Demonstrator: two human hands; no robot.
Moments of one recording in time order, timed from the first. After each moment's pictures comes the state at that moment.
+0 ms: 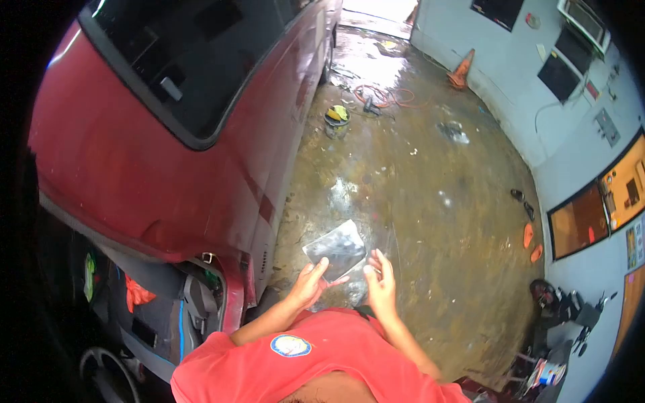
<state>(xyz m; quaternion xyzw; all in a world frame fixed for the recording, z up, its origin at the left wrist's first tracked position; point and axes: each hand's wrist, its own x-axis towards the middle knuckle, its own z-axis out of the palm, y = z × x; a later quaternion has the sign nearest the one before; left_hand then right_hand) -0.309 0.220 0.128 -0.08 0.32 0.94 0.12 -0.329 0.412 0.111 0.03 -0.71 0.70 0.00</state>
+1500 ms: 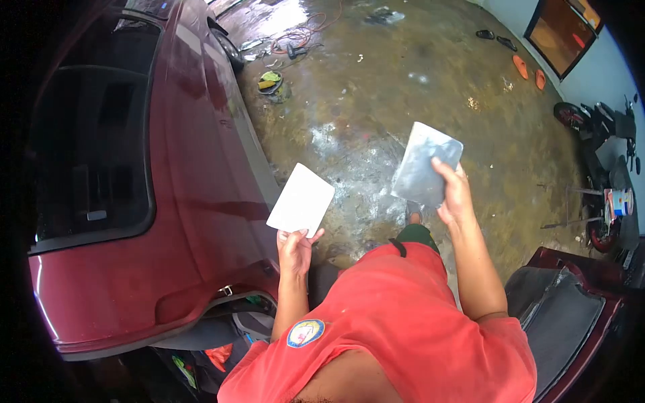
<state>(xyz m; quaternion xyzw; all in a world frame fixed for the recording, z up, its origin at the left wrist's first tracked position) -0.336 0.208 0.119 -0.07 0.46 0.88 0.10 -0.330 0.536 0.156 -0.23 -0.41 0.88 0.09</state>
